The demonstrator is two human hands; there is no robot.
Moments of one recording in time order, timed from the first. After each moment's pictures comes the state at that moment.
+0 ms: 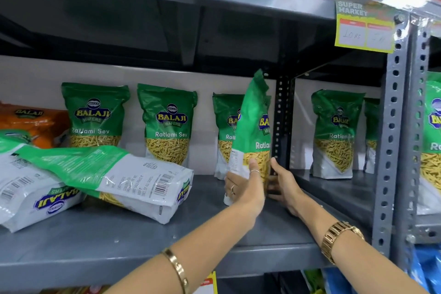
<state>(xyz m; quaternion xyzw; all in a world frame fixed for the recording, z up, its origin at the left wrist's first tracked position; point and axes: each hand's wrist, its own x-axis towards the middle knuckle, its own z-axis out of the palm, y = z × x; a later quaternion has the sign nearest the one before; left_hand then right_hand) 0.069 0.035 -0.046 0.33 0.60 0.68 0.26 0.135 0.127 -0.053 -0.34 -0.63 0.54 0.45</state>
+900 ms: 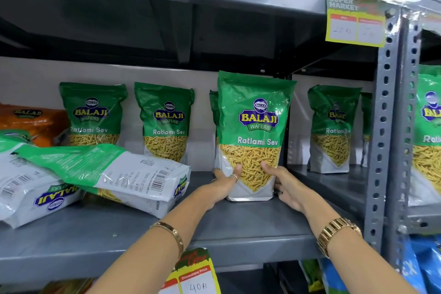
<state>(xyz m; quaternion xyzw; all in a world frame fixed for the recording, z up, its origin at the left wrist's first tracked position) -0.001 0.045 -0.052 0.51 0.70 0.41 0.29 0.152 0.114 -0.051 -0.32 -0.63 0.57 0.42</state>
